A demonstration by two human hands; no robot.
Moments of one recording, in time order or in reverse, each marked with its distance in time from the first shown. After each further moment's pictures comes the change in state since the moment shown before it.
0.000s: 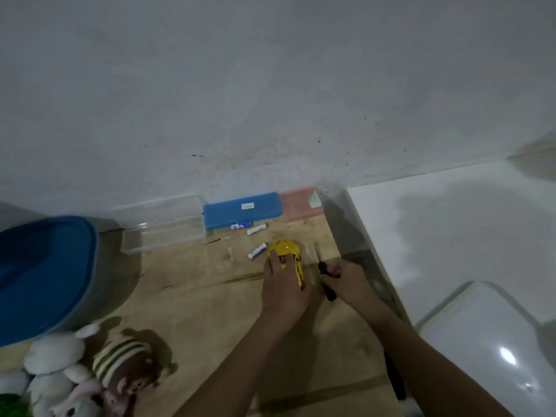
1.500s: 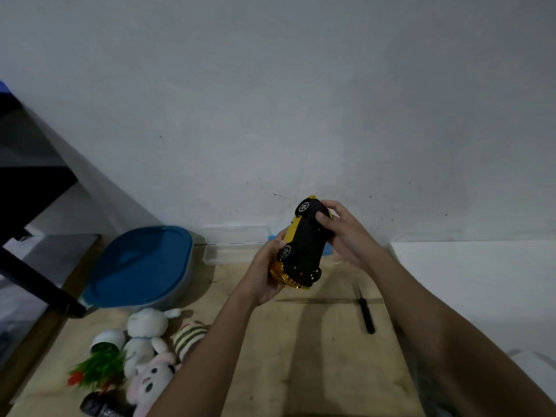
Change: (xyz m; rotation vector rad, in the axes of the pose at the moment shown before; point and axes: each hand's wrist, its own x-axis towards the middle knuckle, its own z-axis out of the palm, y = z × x) left_hand -0.066 -0.054 -0.151 -1.563 -0.174 0.268; right_hand -0.030 -0.202 -0.043 0.953 -0.467 -0.387
